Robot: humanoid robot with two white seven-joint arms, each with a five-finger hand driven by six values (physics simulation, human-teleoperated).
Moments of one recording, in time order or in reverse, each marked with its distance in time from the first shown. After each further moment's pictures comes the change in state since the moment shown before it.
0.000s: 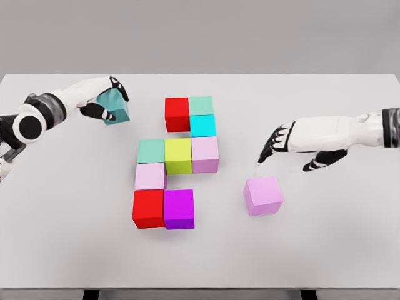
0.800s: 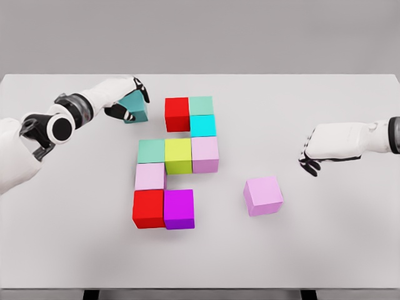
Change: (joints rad) left arm -0.023 -0.114 -0.036 0.045 -0.117 -0.002 0.000; right arm 0.038 -0.019 -0.013 0.034 0.275 0.000 0.000
